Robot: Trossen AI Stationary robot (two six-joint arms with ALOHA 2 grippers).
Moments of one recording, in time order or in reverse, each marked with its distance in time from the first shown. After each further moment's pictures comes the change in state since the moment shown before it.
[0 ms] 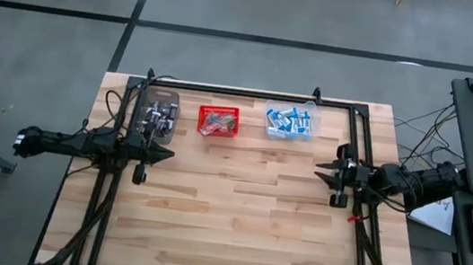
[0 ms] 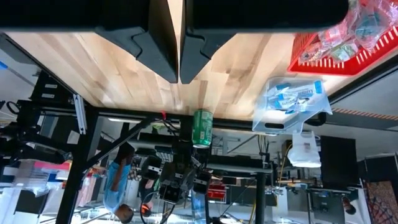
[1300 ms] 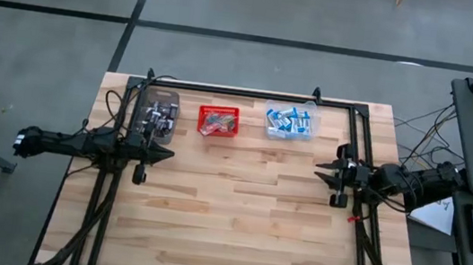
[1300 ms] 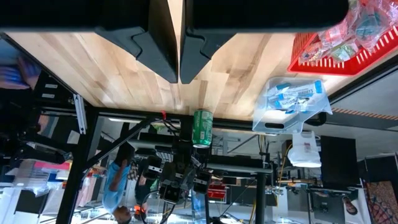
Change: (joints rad) left arm 0.000 0.000 0.000 0.000 0.000 0.000; right arm 0.000 0.000 -0.001 0.000 0.000 0.000
